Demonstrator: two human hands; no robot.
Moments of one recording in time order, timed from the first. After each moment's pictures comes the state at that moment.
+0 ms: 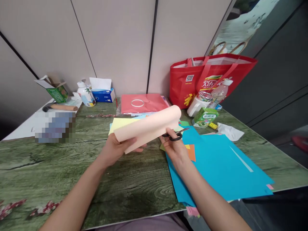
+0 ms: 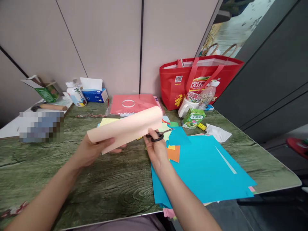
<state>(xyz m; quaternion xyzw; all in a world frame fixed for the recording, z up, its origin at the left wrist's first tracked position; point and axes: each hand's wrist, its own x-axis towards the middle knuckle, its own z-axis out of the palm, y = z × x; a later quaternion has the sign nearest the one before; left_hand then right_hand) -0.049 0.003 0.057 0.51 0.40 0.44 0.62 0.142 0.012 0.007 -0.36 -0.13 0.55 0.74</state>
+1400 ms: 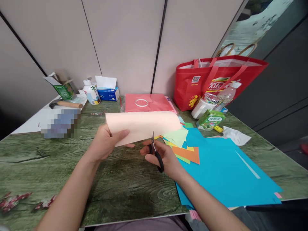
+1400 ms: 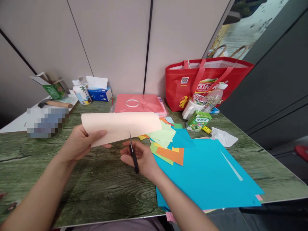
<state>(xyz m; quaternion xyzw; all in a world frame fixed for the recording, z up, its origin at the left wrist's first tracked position) -0.079 0.014 0.068 0.51 0.41 0.48 0.58 0.112 -0.029 0.016 -0.36 -0.51 0.62 0.47</state>
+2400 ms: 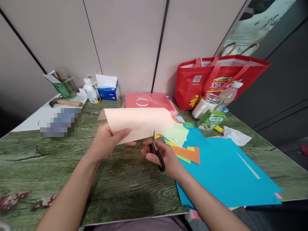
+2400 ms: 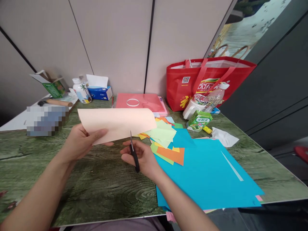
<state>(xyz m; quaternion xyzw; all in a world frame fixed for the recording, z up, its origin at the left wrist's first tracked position) -0.080 0.014 0.063 0.54 0.40 0.50 0.55 0.112 -0.029 0.016 -0.37 -0.52 0.62 0.47</state>
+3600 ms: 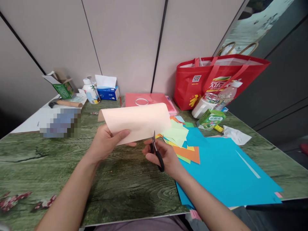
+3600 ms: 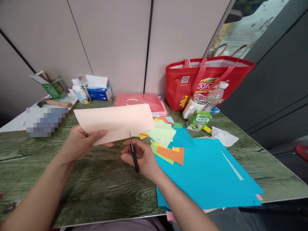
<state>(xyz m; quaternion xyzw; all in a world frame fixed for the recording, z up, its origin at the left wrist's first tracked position) -0.078 0.011 0.066 0.54 0.41 0.49 0.54 0.112 -0.029 0.015 -0.37 -0.55 0.57 0.49</state>
